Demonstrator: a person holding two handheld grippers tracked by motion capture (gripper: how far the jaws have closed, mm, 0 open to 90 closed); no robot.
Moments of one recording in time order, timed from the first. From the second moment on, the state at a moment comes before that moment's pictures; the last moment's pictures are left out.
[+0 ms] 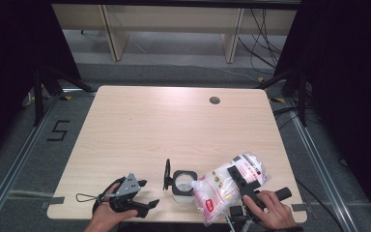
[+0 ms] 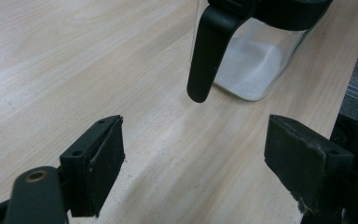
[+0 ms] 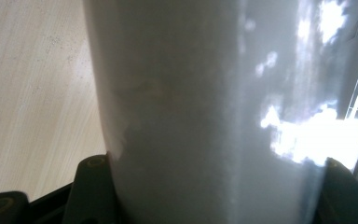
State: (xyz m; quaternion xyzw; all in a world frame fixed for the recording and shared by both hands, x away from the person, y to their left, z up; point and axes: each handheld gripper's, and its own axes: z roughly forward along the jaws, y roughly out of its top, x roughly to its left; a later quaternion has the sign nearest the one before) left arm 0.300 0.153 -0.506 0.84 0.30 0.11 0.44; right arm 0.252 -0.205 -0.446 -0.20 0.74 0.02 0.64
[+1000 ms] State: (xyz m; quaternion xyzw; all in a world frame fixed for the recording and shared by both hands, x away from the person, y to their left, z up) left arm 0.302 0.153 -0.506 0.83 0.30 0.12 0.45; right arm 0.254 -0.205 -0.445 -0.22 0.73 0.02 0.65
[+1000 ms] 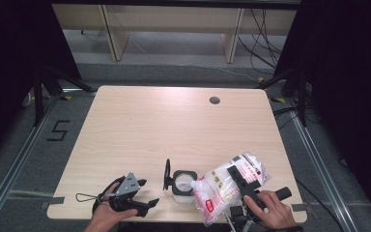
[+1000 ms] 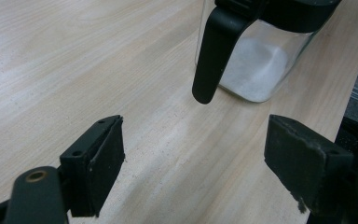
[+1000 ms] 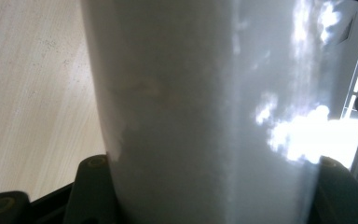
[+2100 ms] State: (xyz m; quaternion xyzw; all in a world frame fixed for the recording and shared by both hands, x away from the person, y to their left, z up) left arm 0.298 0.156 -0.506 0.83 0.31 0.11 0.45; right arm 0.255 -0.209 -0.445 -0.22 0.73 0.01 0.65
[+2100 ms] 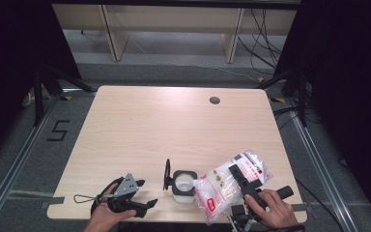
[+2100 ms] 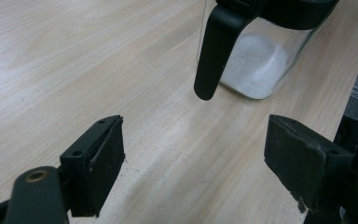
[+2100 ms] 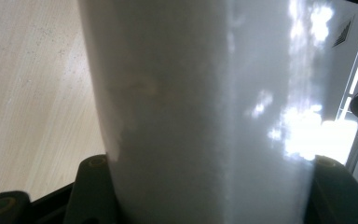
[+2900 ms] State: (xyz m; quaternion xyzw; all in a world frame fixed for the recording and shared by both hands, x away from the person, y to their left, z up) left arm 0.297 0.156 -0.506 0.83 0.31 0.12 0.45; right arm 0.253 -0.205 -0.442 -0.23 0.72 0.02 0.65
